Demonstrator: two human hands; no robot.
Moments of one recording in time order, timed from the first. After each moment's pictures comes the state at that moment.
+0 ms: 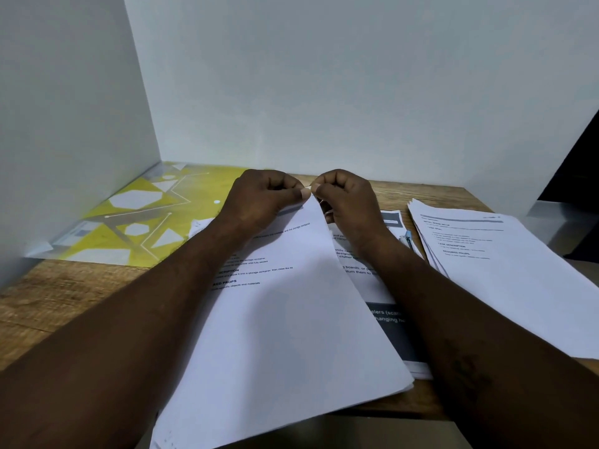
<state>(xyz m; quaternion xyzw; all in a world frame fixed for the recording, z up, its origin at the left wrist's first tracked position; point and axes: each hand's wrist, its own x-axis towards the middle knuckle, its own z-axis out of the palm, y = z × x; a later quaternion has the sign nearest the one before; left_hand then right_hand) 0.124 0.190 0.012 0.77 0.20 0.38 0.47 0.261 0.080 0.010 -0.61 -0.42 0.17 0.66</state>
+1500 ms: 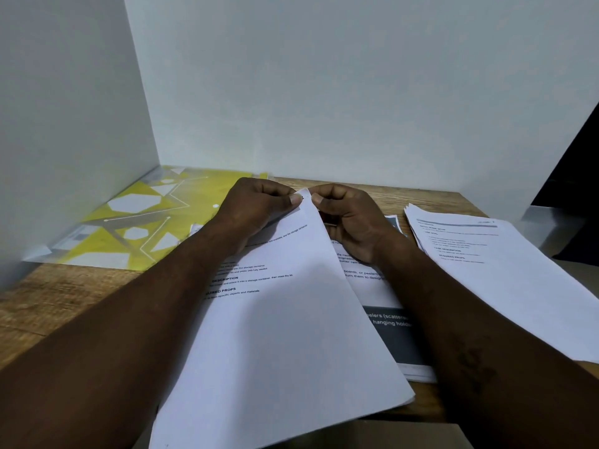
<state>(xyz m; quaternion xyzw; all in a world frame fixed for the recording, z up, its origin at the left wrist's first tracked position) 0.119 0.192 0.010 0.71 0.25 0.35 0.55 0.276 0.074 0.006 -0.54 -0.39 0.37 0.64</state>
